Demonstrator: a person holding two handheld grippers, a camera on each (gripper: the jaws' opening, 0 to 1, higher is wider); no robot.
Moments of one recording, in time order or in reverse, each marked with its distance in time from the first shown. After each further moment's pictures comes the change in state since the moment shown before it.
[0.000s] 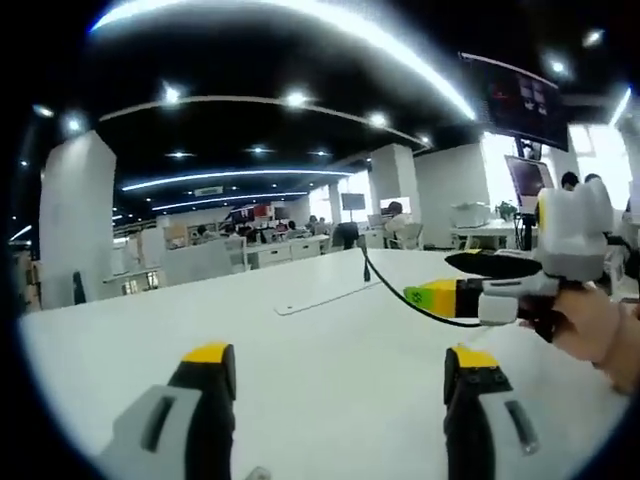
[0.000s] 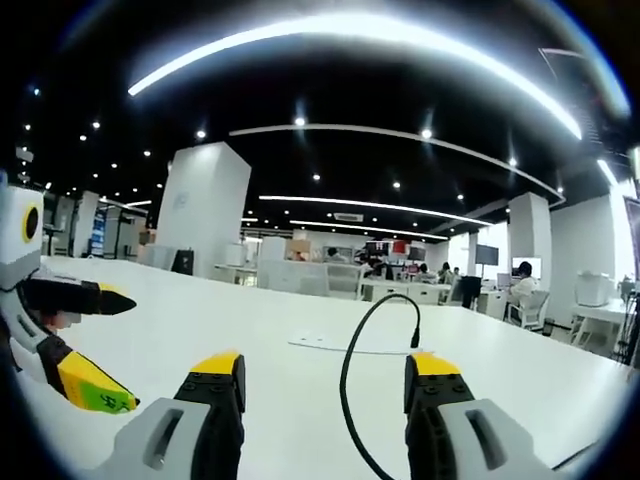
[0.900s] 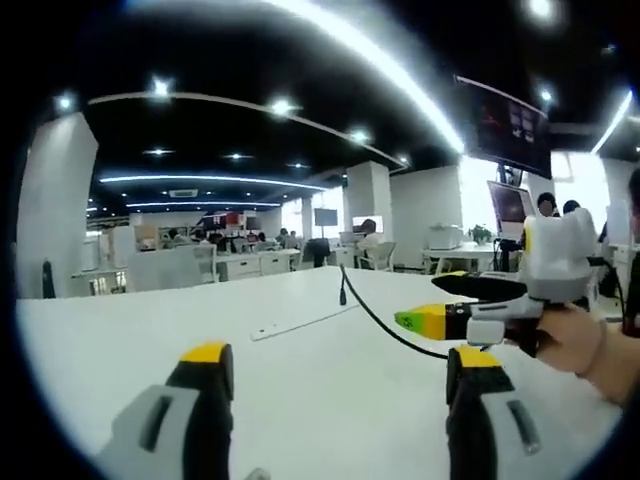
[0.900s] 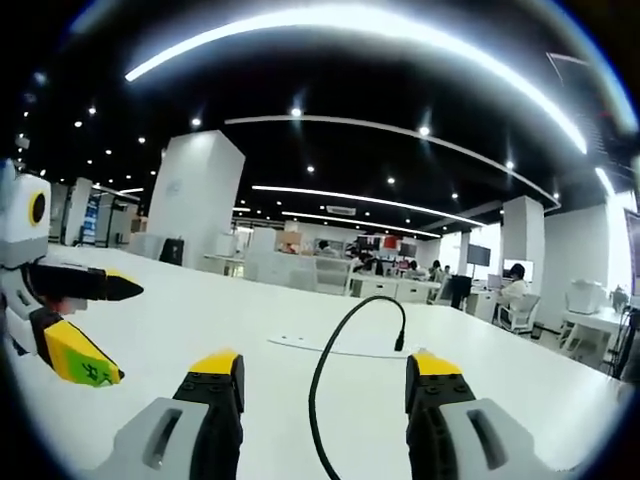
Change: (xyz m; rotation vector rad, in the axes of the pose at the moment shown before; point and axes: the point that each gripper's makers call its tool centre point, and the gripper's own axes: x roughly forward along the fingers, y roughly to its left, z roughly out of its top) left arm 0.032 0.000 0.026 -0.067 -0.089 -0.143; right arm 0.013 -0.026 0.005 -0.027 0.030 -0.045
